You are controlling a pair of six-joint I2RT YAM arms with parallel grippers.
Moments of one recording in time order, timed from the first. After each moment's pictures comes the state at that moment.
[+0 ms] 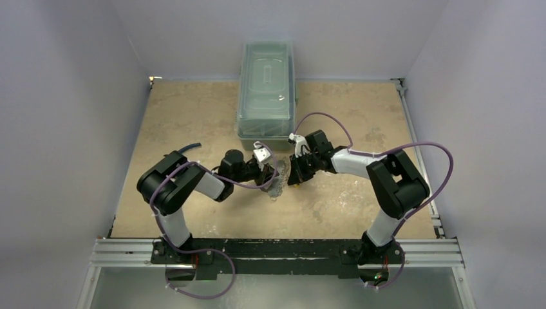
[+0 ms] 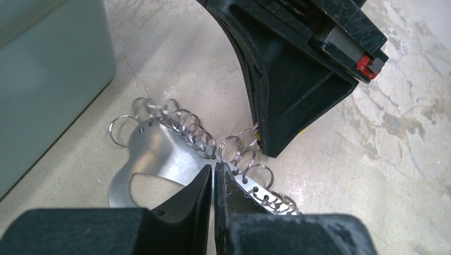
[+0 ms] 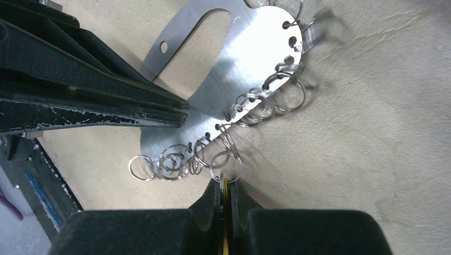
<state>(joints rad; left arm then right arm) -0.61 1.80 0.51 0.98 0.53 -0.02 0.52 1.72 0.87 -0.15 -0.52 0.14</state>
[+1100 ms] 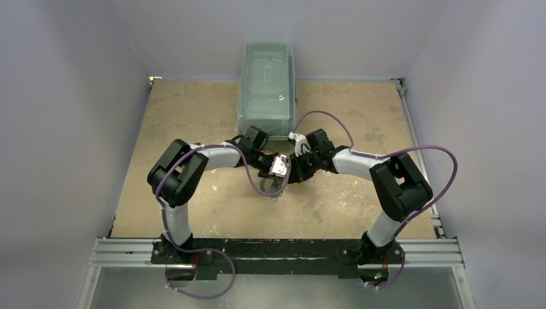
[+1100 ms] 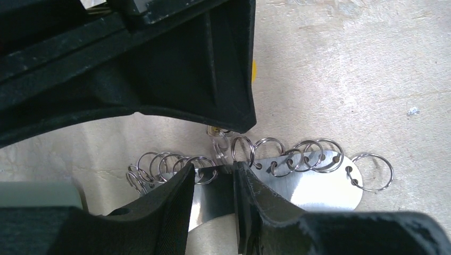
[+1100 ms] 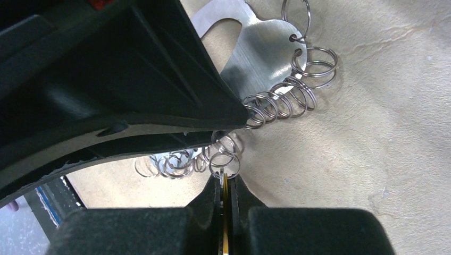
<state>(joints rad) -0.61 1.89 1.04 -0.13 0.85 1.13 0.52 1.69 0.87 -0.16 -0.52 0.11</state>
